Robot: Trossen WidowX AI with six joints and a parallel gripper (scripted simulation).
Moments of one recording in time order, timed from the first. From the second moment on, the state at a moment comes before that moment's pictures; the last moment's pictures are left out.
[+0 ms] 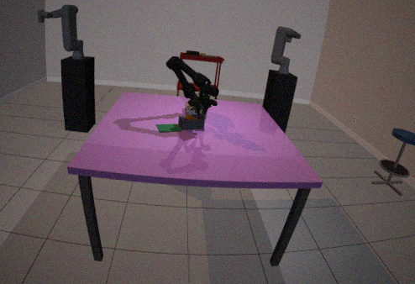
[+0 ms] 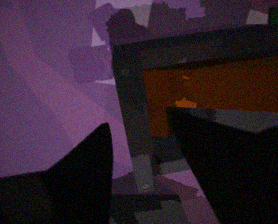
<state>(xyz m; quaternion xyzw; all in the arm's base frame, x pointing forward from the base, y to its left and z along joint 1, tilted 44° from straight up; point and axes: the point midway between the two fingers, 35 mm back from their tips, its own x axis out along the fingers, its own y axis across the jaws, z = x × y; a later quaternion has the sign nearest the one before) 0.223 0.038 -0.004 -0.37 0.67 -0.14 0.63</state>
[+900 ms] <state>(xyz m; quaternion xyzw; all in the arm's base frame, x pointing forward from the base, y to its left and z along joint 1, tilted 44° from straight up) 0.225 0.009 -0.035 -0.38 0.66 -0.14 0.63</state>
